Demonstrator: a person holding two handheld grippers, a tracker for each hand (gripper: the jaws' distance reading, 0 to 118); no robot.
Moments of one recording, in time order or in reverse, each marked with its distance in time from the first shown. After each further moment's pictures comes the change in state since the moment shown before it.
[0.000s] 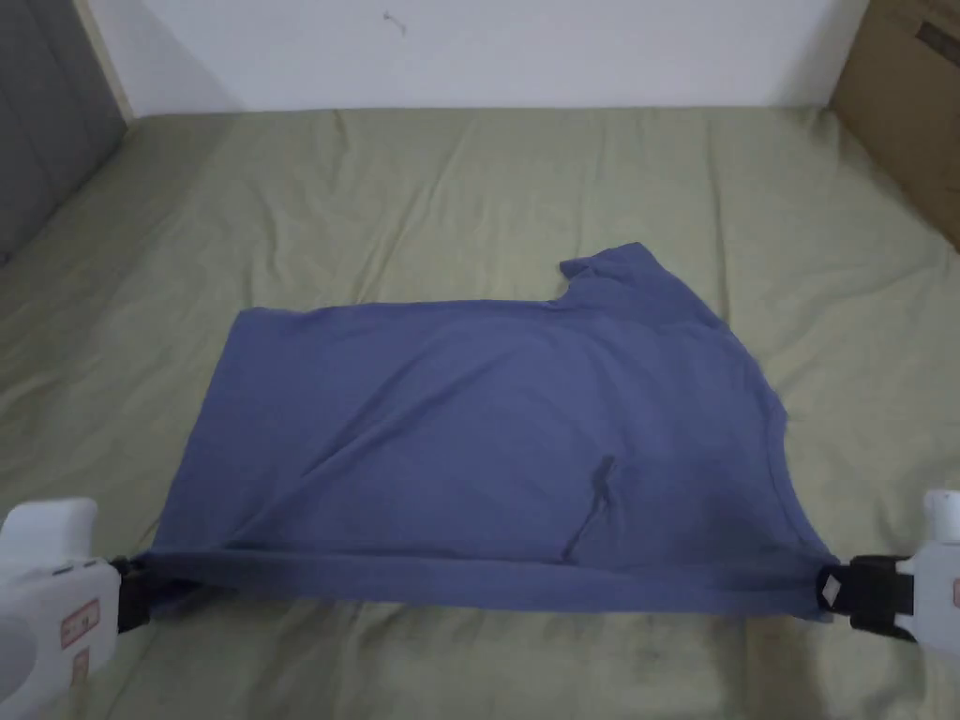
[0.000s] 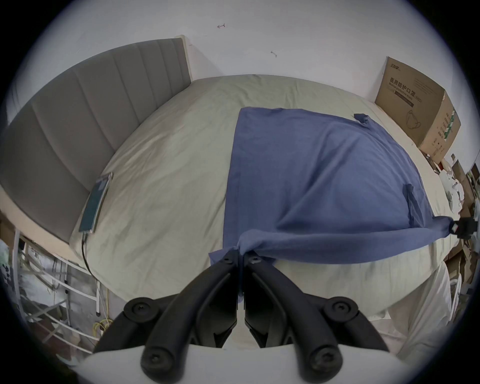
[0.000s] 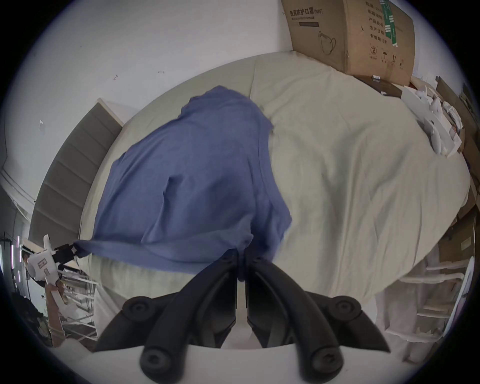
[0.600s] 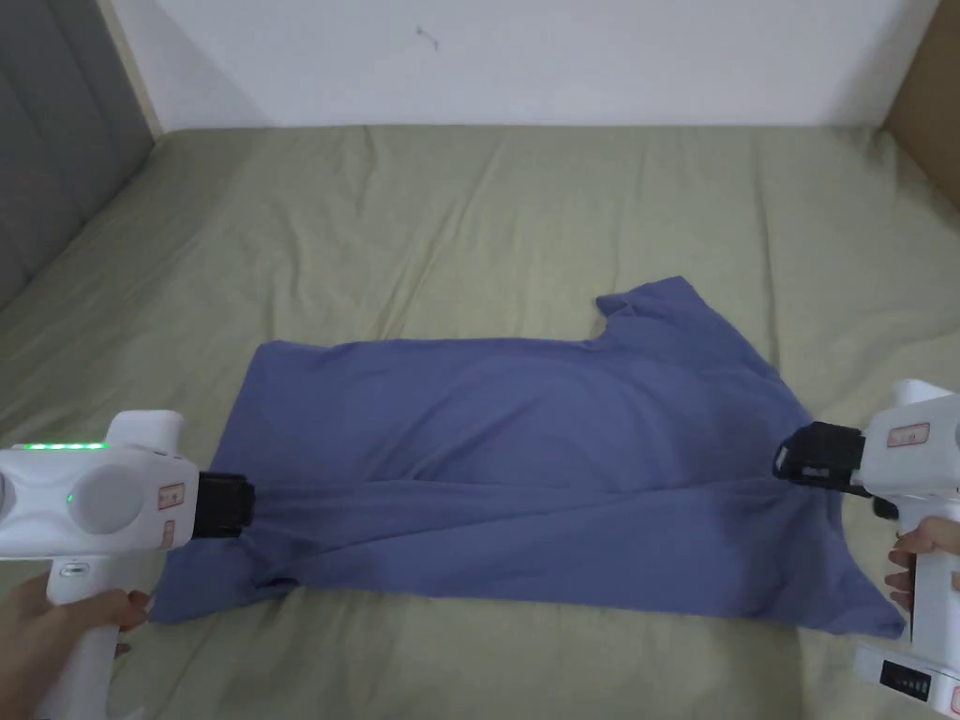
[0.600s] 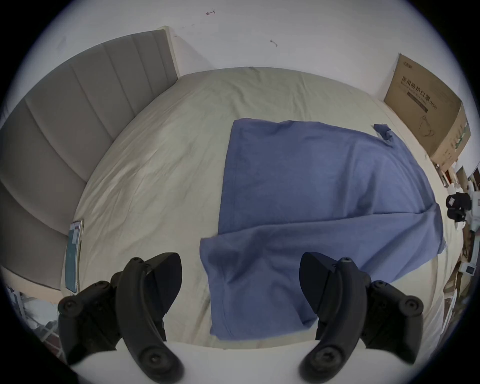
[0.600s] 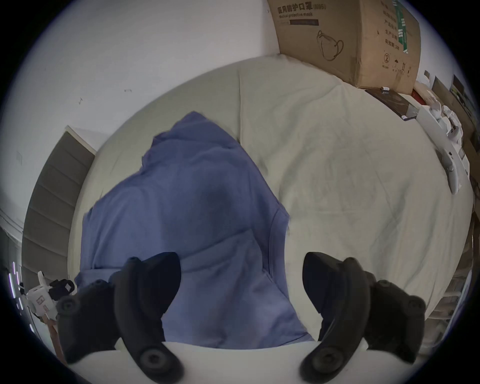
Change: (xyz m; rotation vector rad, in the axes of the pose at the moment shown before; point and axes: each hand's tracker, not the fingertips) left arm 0.007 0.106 -0.091 -0.062 -0.026 -0.010; right arm -0.020 0.148 -0.107 -0.002 -0.114 -0.085
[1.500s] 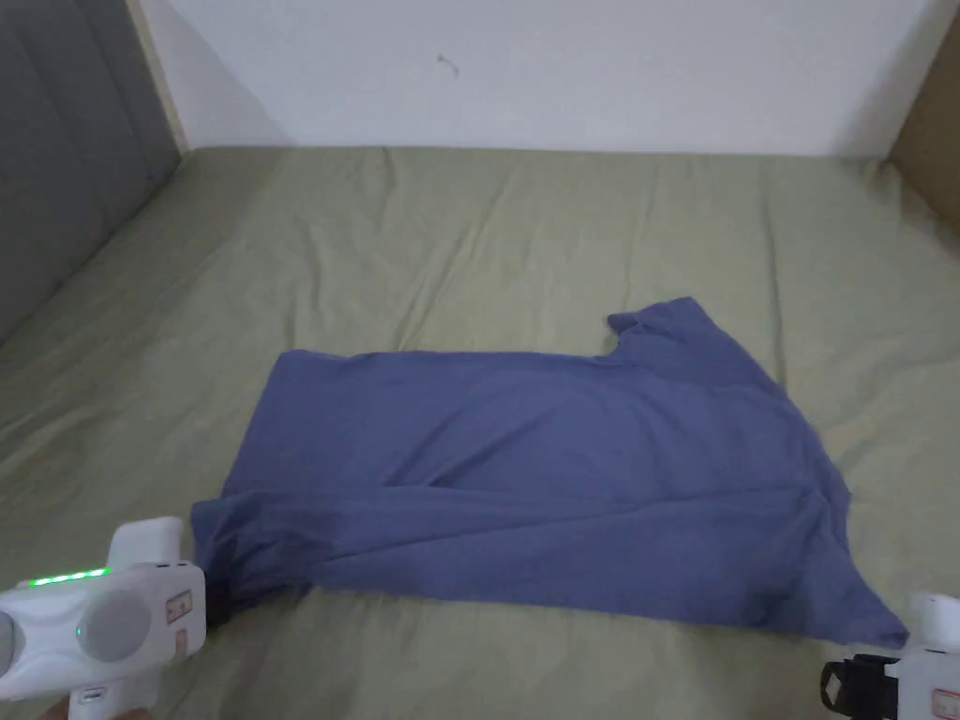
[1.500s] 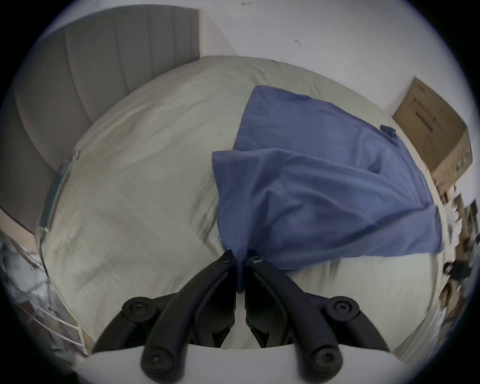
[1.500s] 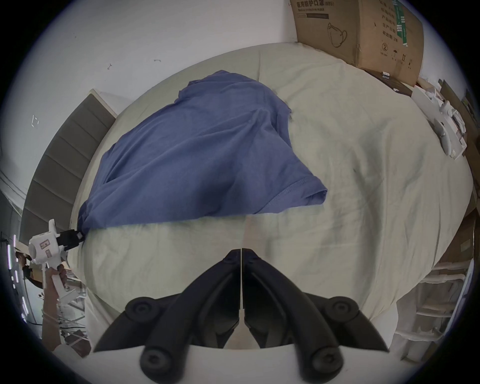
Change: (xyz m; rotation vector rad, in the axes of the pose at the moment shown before) left arm -0.016 -0.089 -0.023 0.006 -0.003 0.129; right arm 0.011 -0.153 0.061 -0.038 0.078 0.096
